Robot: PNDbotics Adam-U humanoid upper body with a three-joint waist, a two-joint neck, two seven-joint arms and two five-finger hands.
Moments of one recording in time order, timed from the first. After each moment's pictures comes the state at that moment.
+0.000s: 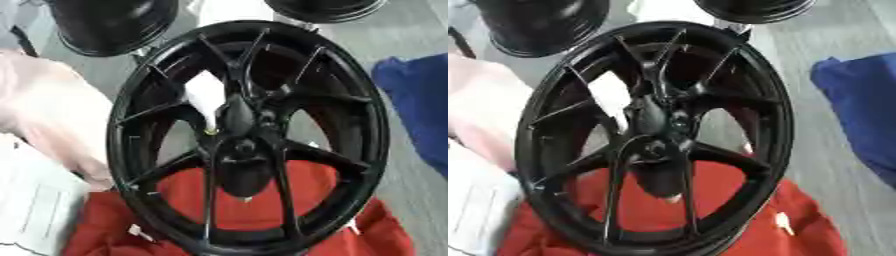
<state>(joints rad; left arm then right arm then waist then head) -0.21 0.62 0.18 -1.95 0.26 0.16 0.60 -0.31 -0.42 -0.53 -1.97 -0.19 0.04 0.27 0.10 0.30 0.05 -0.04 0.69</state>
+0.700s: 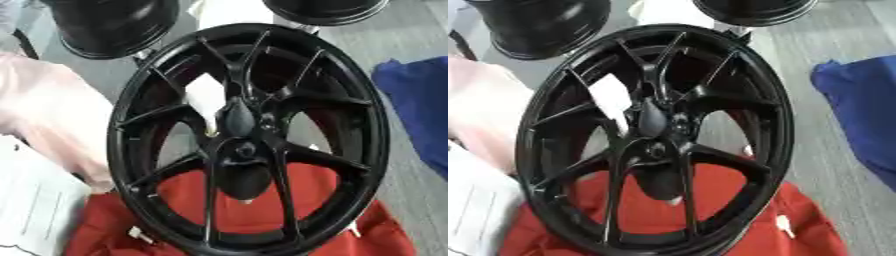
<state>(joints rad) -0.21 0.63 0.18 -1.95 0.26 0.17 0.59 -0.30 -0.44 -0.52 -1.77 -0.35 -0.05 0.26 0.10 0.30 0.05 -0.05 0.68</state>
